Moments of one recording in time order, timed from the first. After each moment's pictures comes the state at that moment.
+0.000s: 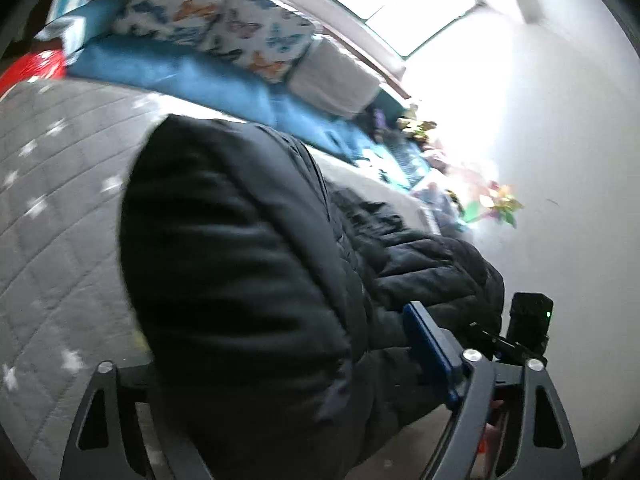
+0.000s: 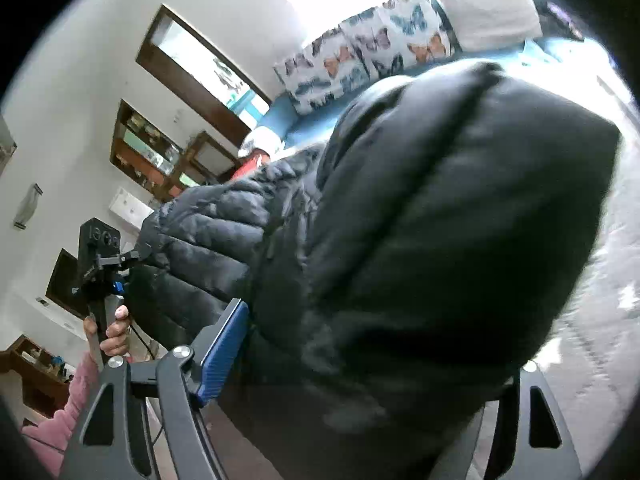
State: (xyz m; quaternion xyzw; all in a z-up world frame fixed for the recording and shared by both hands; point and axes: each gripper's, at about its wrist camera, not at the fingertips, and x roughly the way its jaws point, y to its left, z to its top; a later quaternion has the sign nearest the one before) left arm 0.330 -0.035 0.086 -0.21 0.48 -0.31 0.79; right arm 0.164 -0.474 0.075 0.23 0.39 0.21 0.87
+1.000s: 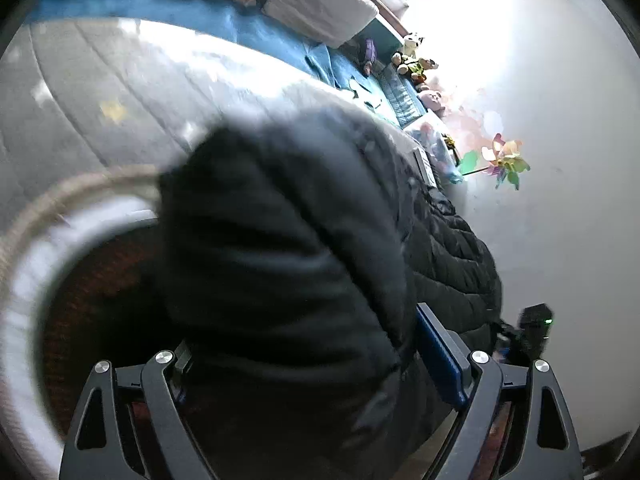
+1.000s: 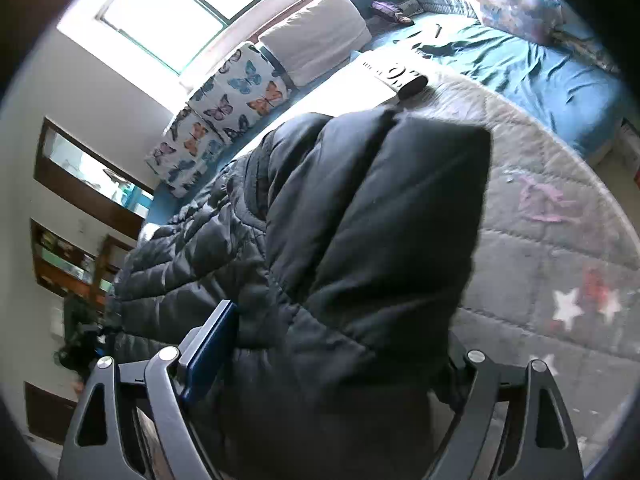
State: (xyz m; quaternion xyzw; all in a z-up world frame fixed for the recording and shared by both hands) left arm 0.392 -0.285 0.032 -0.19 0.57 -0.34 0.73; right arm 0.115 -0.667 0.025 0.32 0.39 -0.03 0.86
